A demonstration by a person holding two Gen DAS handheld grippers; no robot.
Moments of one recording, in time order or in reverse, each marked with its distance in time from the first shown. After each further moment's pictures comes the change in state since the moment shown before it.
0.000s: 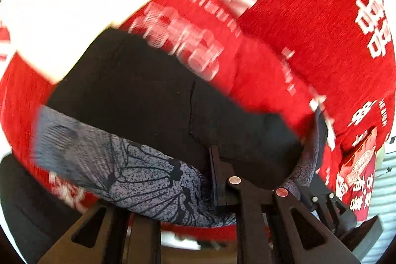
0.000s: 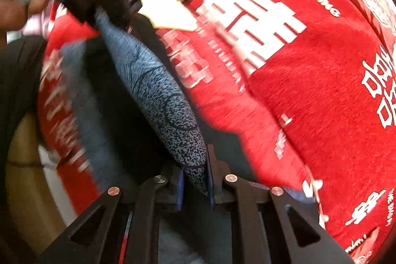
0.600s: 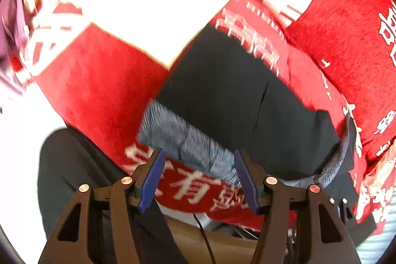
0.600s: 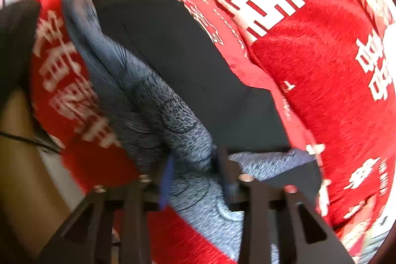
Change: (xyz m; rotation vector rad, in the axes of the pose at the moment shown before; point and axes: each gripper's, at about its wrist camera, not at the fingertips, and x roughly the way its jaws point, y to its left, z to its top) left arm -0.063 0.063 -0.028 -0.023 -0.137 0.173; right arm 0.006 0.047 -0.018 0.124 0.107 -0.079
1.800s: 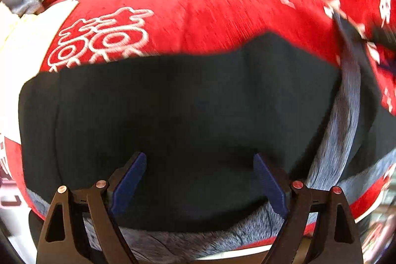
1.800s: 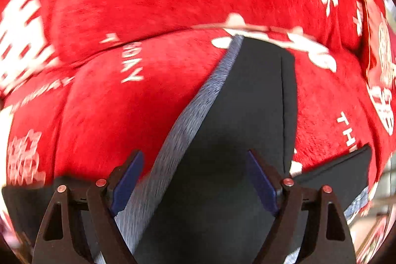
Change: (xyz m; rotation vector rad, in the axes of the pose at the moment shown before) left arm 0.125 -0.200 -0.022 0.543 0.142 0.136; right arm 0.128 -0.311 -0.031 1.105 0.389 -0.043
